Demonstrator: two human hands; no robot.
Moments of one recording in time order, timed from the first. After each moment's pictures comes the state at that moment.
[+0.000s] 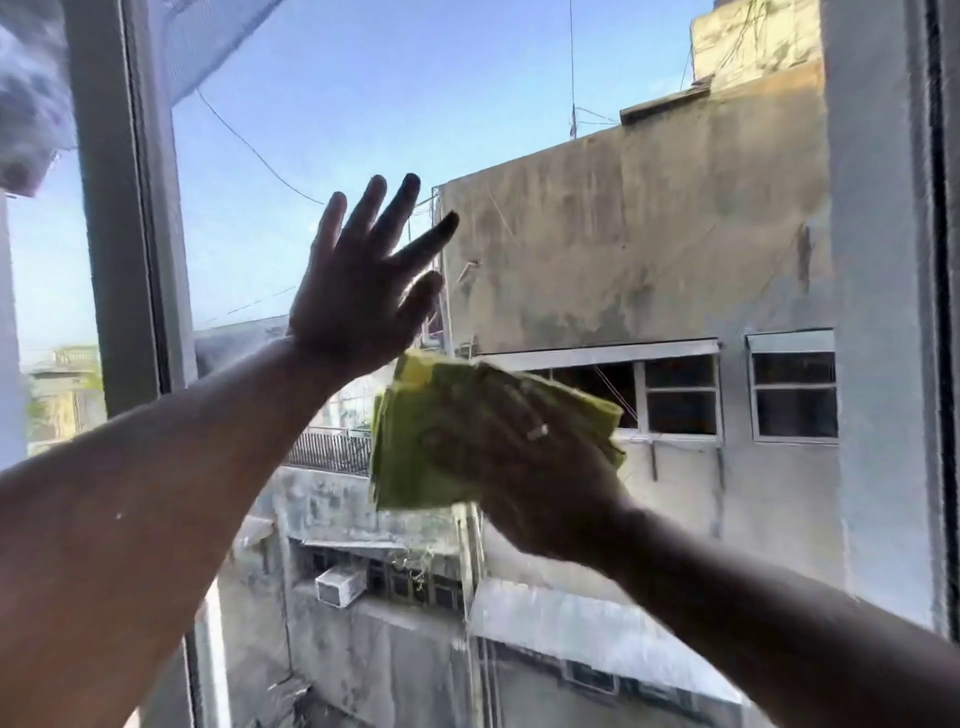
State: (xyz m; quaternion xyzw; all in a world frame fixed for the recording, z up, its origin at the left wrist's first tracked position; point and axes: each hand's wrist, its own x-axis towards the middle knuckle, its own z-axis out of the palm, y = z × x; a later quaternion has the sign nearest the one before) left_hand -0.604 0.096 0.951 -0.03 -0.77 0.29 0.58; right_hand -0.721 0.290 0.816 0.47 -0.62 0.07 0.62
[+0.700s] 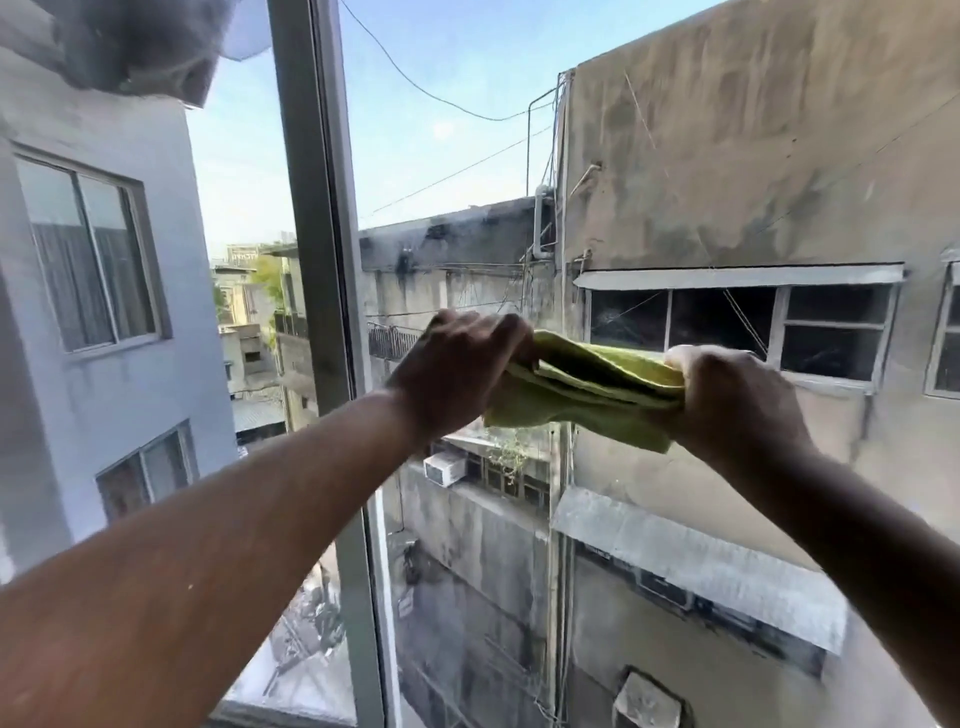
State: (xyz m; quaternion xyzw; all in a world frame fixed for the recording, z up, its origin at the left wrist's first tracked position) left_hand -0.527 0.112 0.803 -0.06 -0.89 0.18 0.42; right_hand -0.668 0.337 0.776 0.37 -0.81 0.22 0.39
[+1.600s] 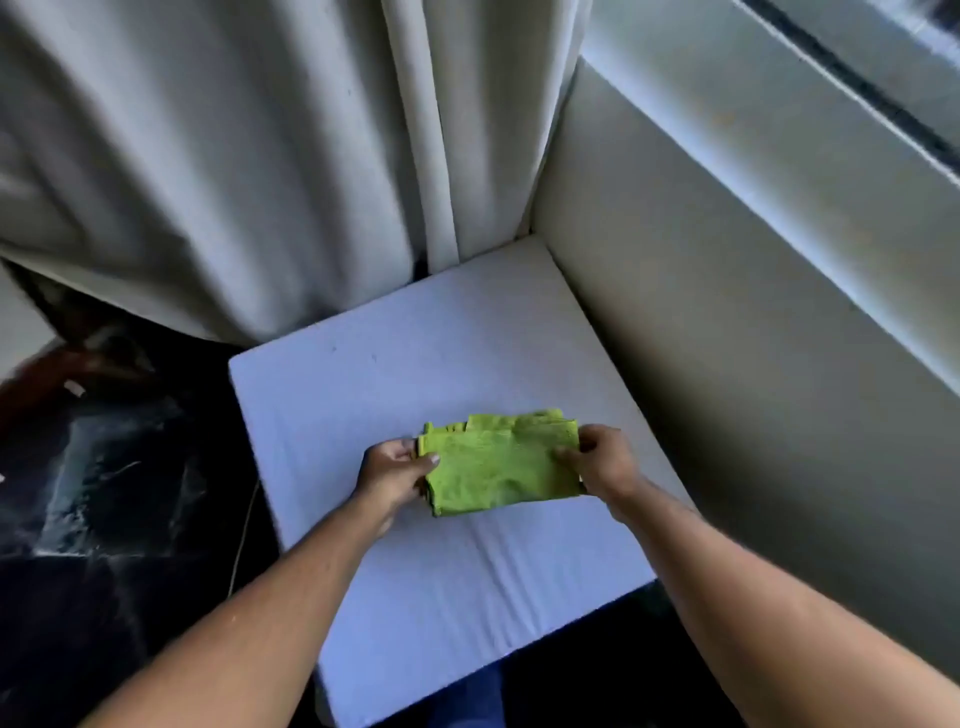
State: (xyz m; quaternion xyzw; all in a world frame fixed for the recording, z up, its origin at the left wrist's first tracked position) left_hand 0.036 -0.006 0.040 0.71 -0.22 -0.64 0.22; right_hand -0.225 -0.005 0.030 0.32 -0.76 0.15 -0.55
